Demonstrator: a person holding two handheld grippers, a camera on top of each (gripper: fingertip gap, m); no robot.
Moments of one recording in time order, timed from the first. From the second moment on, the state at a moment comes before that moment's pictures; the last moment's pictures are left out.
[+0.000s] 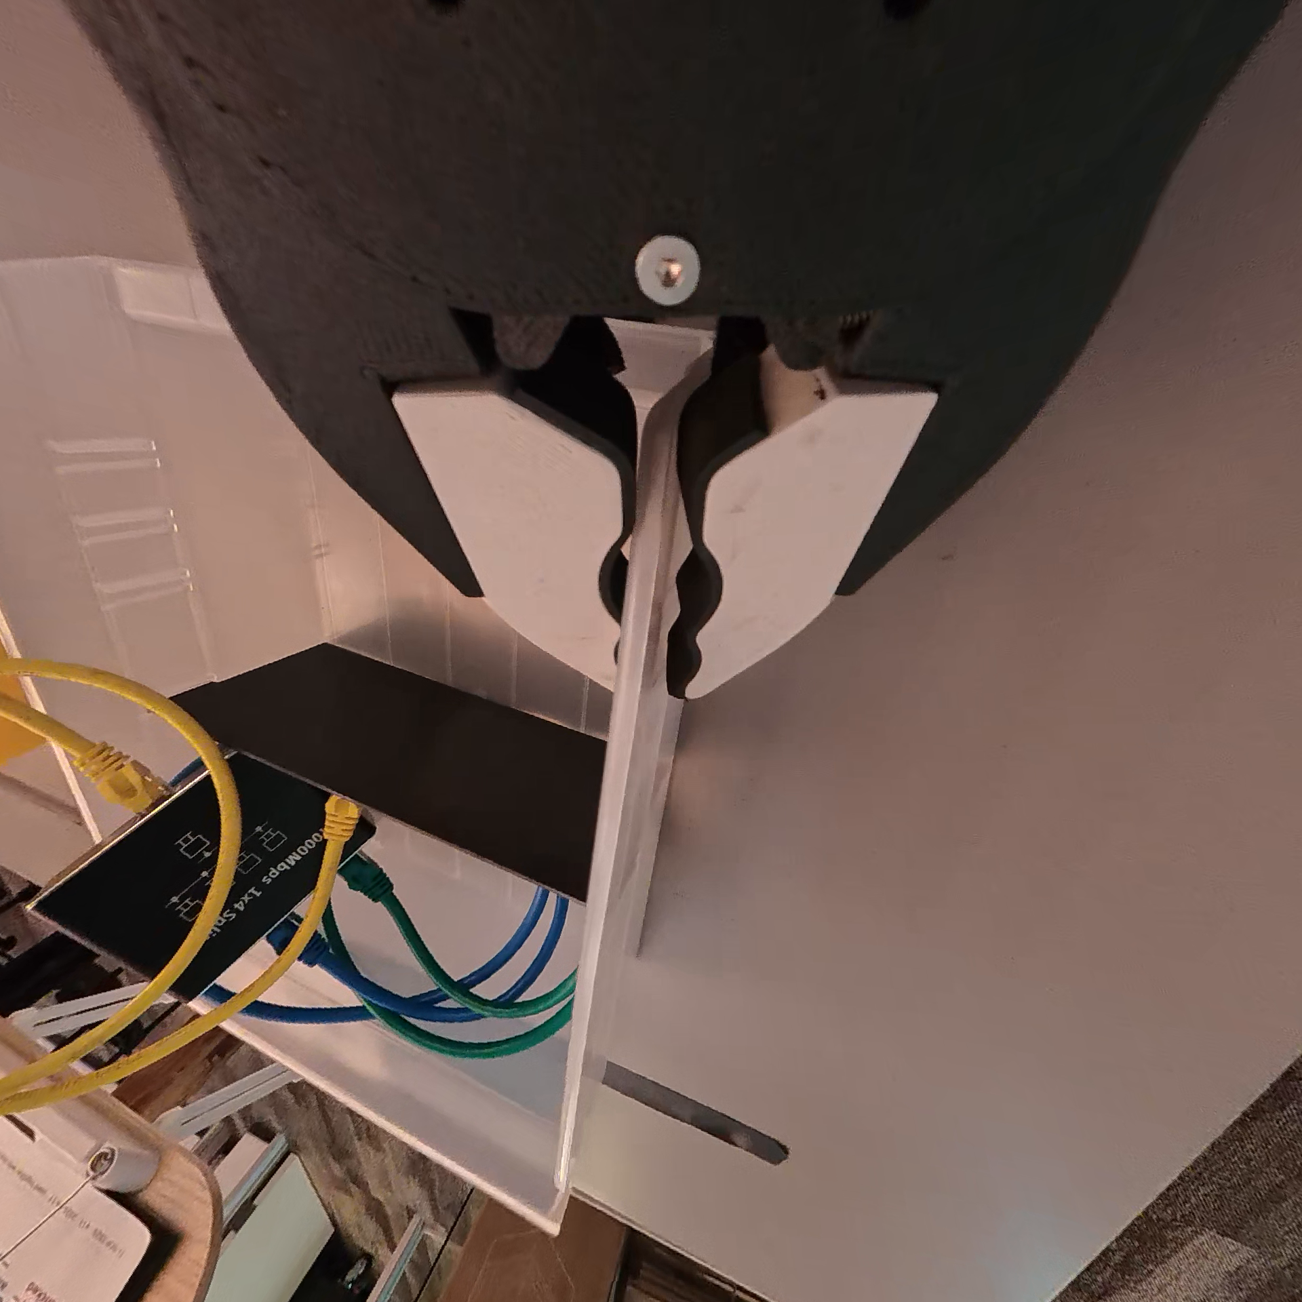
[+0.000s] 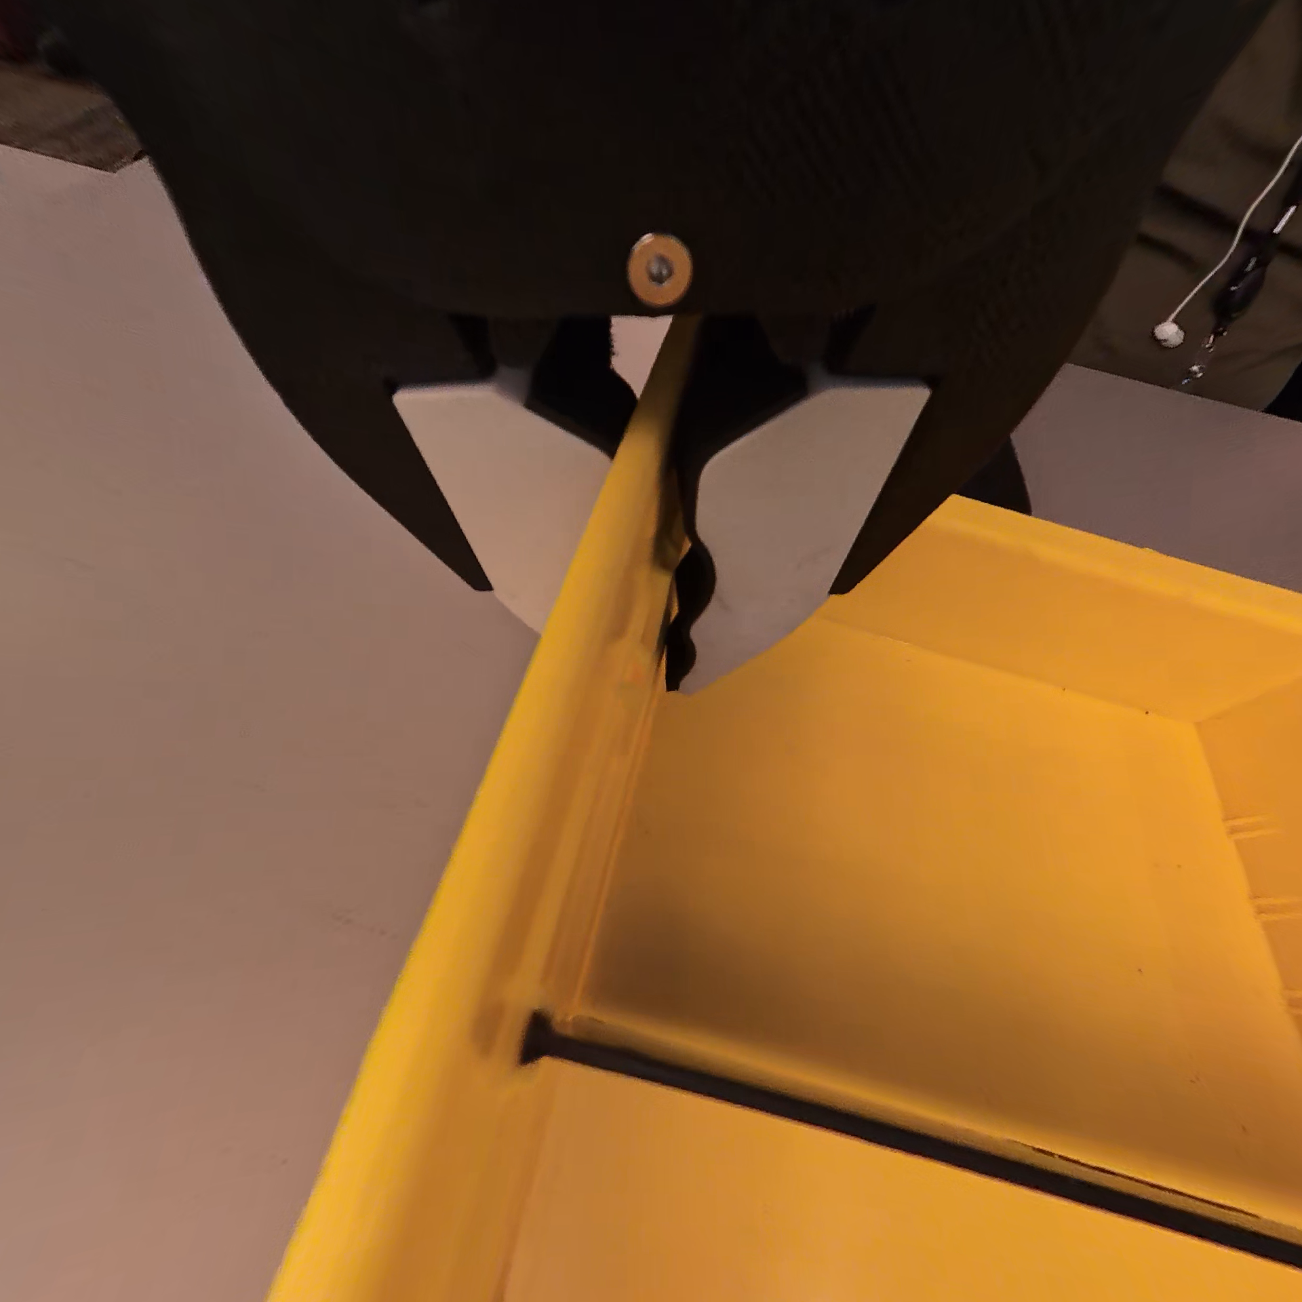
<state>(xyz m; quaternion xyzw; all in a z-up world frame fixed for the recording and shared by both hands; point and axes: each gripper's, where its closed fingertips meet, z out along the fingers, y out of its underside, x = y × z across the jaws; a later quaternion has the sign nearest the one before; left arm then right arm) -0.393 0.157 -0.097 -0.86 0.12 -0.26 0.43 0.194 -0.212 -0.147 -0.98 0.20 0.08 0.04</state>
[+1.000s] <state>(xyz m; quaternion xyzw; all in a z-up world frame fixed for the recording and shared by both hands) -0.417 0.142 -0.004 -0.74 0.14 -0.32 0.58 0.224 -0.200 -0.054 -0.98 0.12 -0.05 0.14</state>
